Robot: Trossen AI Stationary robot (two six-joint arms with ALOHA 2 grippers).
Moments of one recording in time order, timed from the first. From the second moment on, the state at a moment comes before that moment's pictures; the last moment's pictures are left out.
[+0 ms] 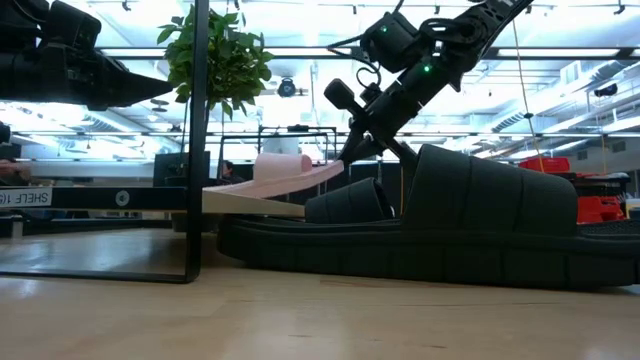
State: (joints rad) left arm 0.01 0.01 0.01 0.06 -0.24 0.30; right arm -0.25 1.72 1.01 0.07 0.23 1.10
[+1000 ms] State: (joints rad) left arm 0.01 0.01 0.01 0.06 -0.24 0.29; right arm -0.26 1.75 1.01 0.05 0.15 1.03
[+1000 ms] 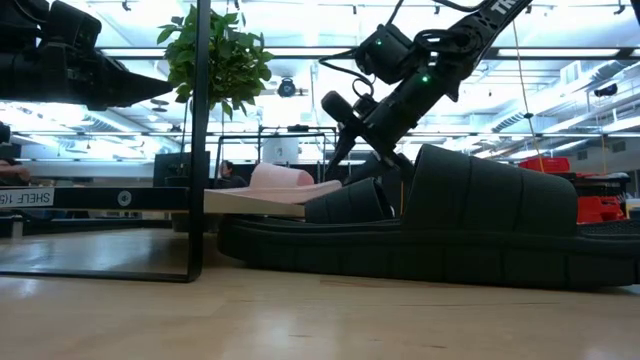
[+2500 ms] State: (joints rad) left arm 0.01 0.01 0.01 0.05 -0.24 0.27; right arm -0.42 1.52 0.62 -0.01 -0.04 1.02
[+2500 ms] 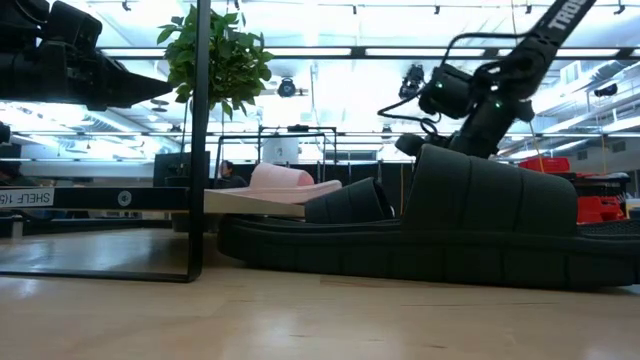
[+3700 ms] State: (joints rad) left arm 0.01 0.01 0.01 0.04 -0.24 0.27; right arm -0.47 1.62 0.48 0.40 -0.16 1.04
